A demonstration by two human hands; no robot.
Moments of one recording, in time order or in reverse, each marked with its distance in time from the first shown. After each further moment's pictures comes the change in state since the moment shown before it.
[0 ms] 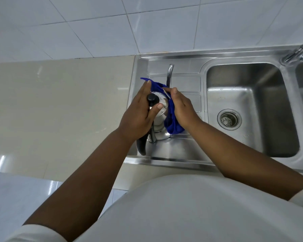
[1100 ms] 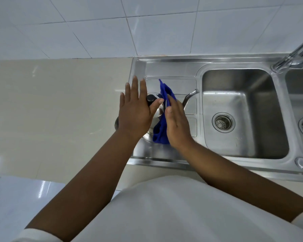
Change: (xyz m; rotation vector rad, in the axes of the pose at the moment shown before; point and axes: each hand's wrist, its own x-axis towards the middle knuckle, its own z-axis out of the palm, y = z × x) left_hand 0.006 0.013 0.009 0.385 0.085 -0.188; right_hand -0.052 0.002 0.018 -0.184 0.120 -0.141
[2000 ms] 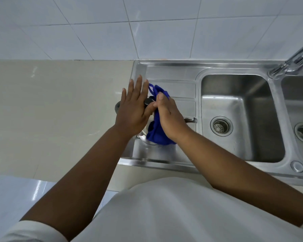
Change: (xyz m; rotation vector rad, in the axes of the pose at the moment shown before) left_hand 0.006 -0.023 -0.006 -0.085 -0.017 0.208; right_hand 0.012 -0.066 -0.005 -0.018 -0.184 0.194
